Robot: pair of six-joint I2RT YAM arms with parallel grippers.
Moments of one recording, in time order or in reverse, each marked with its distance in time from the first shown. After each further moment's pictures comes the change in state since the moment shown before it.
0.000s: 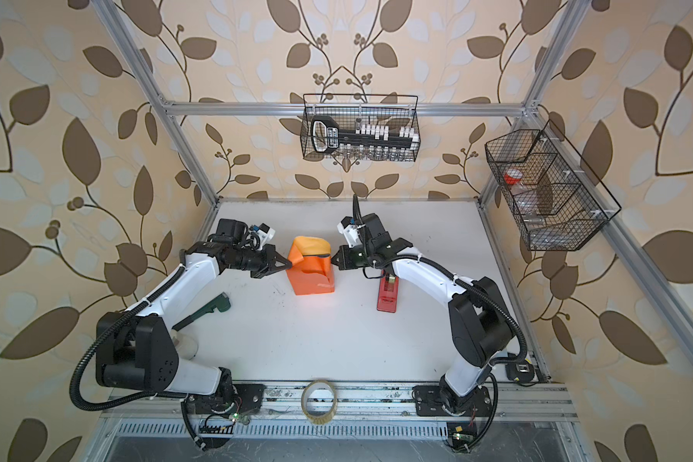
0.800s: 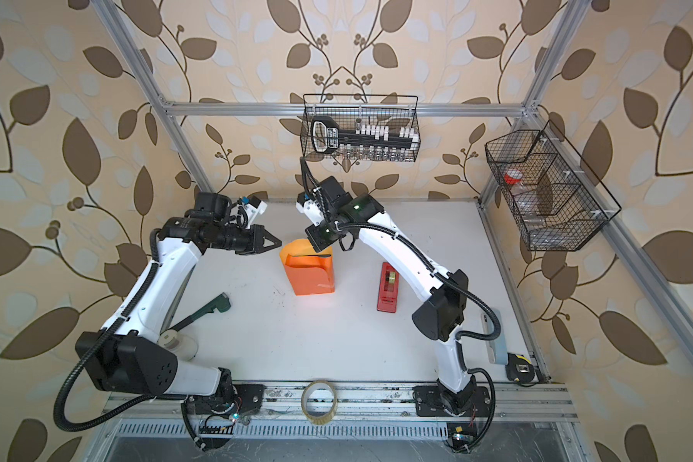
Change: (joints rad) left arm 0.011 -0.039 0.447 -0.370 -0.064 0.355; right arm 0.169 0.395 0.985 -0.823 0.286 -0.393
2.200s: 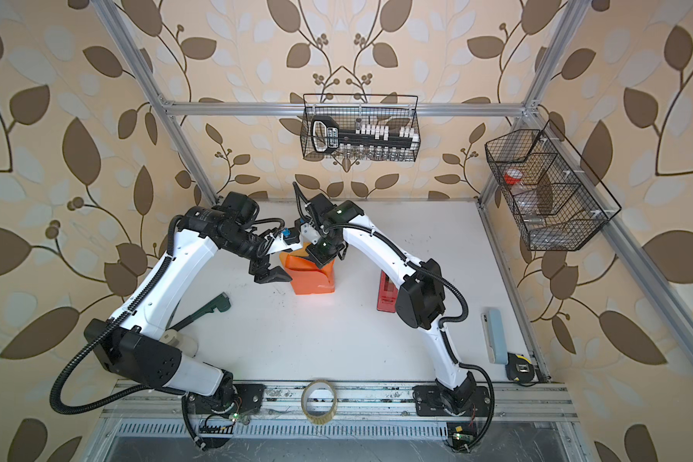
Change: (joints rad) left arm -0.215 0.092 0.071 -0.294 -0.126 1.143; right arm -0.018 0.100 -0.016 -0.080 -0.170 -0.103
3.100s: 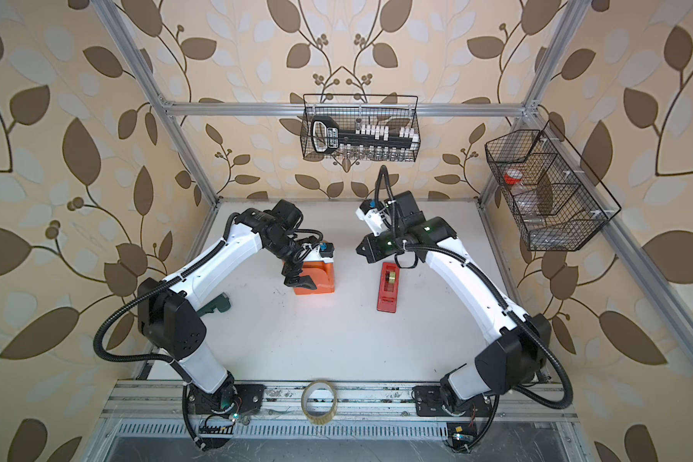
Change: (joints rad) left arm -0.162 0.241 -0.003 0.164 -0.072 0.044; right arm -0.288 -0.760 -0.835 0.423 -0.113 0.172
